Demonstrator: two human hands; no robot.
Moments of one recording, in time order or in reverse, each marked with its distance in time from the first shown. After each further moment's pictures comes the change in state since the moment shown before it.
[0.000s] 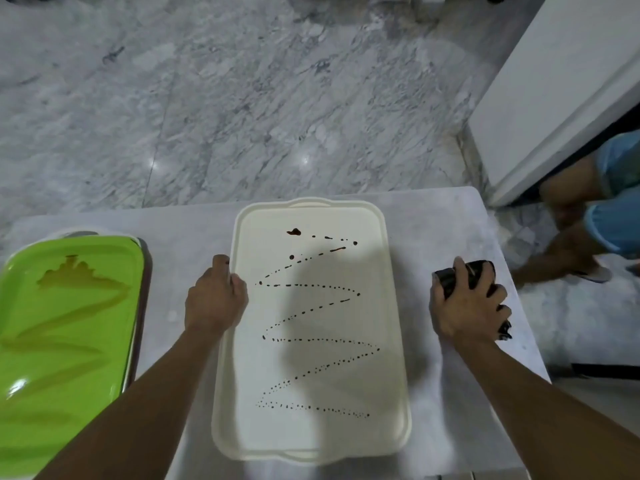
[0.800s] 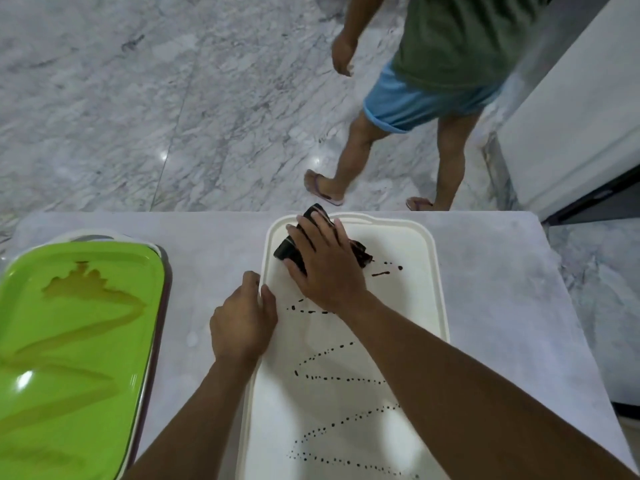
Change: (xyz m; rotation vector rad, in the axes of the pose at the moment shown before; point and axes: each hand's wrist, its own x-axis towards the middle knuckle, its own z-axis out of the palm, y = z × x) left_hand 0.008 -0.007 0.011 -0.035 0.077 0.024; right_hand -0.026 -0.285 0.009 0.105 0.083 -1.031
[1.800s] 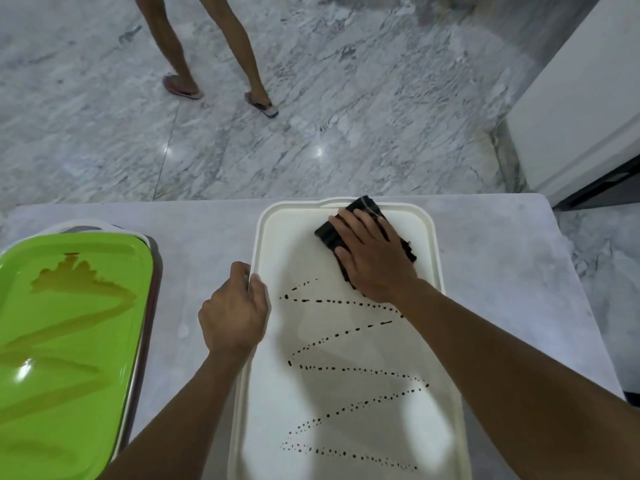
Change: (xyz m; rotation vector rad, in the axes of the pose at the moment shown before) left_hand -0.003 0.005 0.008 0.025 0.112 -0.044; right_hand -0.042 0.078 -0.007 -0.076 -0.144 0.065
